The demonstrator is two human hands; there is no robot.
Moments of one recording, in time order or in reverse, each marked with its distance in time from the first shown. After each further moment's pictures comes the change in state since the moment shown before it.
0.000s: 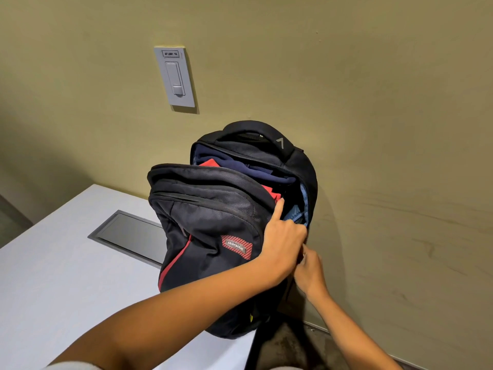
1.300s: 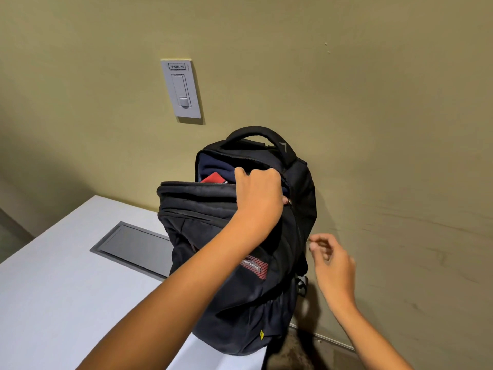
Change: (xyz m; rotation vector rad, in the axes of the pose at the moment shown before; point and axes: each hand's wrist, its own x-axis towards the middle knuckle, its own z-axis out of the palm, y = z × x) left_hand 0.033 -0.087 -0.073 -0.364 0.138 -0.351; right_hand 0.000 -0.038 -0.023 0.014 0.286 -0.101
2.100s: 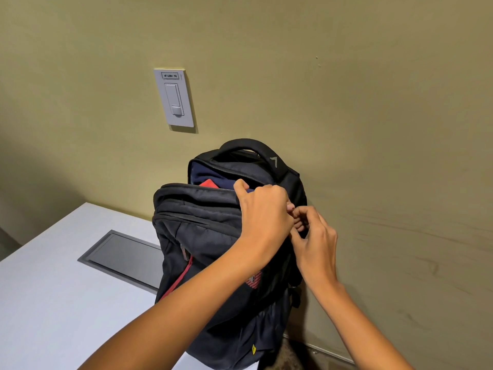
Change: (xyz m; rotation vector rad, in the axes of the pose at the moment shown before) left_hand -0.013 0.019 0.016 -0.112 0.155 0.015; right_hand 0.031 -0.063 0.010 -0.107 0.074 -0.412
